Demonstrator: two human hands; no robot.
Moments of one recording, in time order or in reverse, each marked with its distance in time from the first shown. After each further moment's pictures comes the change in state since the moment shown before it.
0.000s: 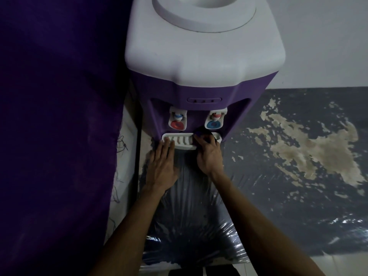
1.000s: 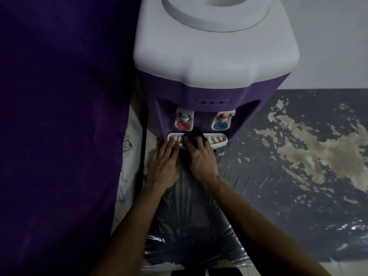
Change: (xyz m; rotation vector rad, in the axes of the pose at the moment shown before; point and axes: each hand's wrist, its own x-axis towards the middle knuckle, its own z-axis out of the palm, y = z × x) left_hand 0.004 -0.014 -0.004 0.016 -0.018 0.052; right_hand -0.006 -0.025 0.026 -0.289 0.033 -0.241
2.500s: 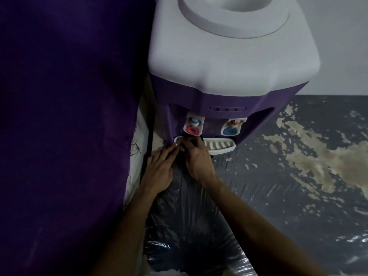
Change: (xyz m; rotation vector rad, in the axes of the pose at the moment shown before) left_hand -0.009 -0.036 -0.001 -0.140 0.044 0.023; right_hand 0.025 -0.022 0.010 0.295 0.101 -0.054
